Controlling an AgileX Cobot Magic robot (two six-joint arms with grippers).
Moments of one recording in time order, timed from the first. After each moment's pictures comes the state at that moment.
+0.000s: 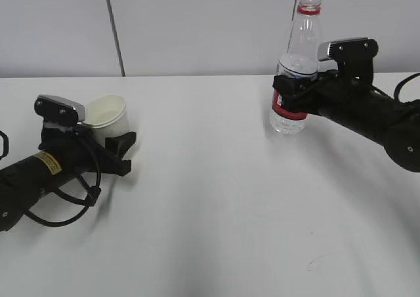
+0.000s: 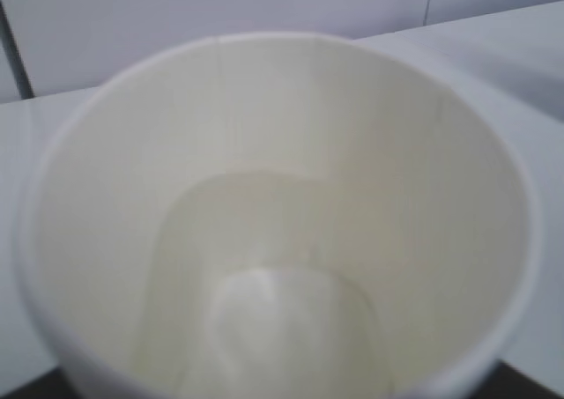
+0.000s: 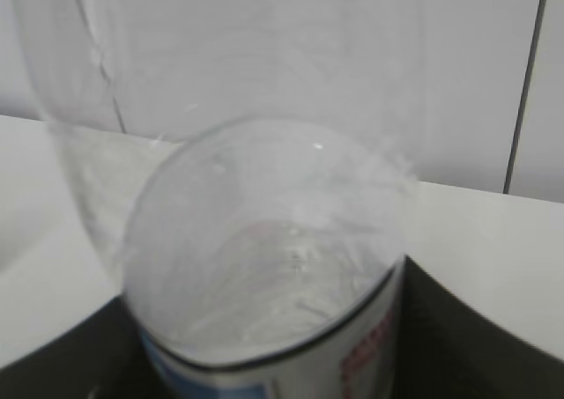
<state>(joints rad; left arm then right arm) -0.19 2.15 -0.71 0.37 -1.13 -0.10 0.11 1.97 -0.91 -0.36 -0.84 0.28</state>
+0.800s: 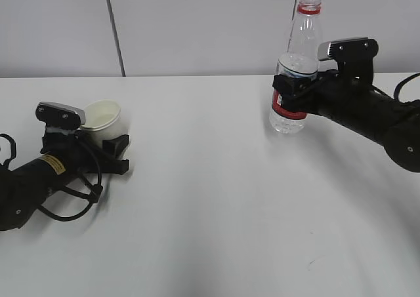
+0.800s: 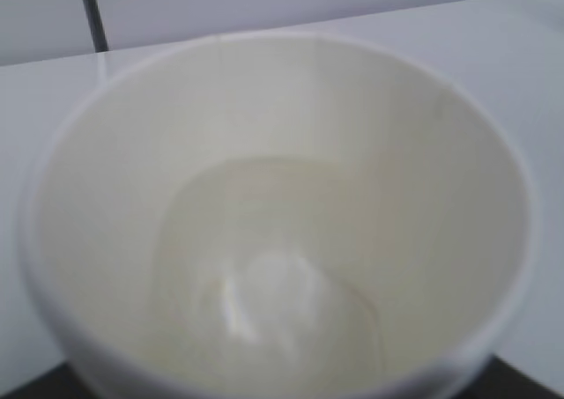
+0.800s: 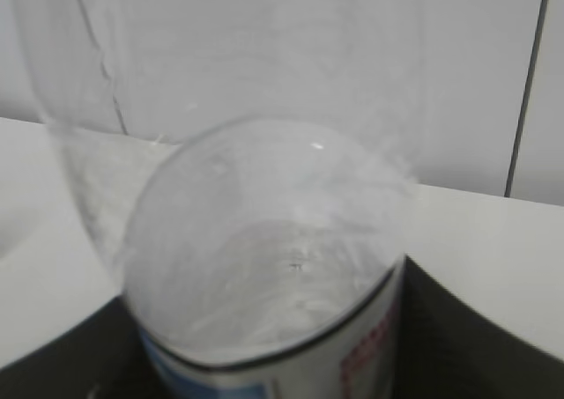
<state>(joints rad) -0.17 2.25 -0.79 0.29 -1.11 -0.07 0.11 1.97 -0.91 -0.36 -0.85 0.28</state>
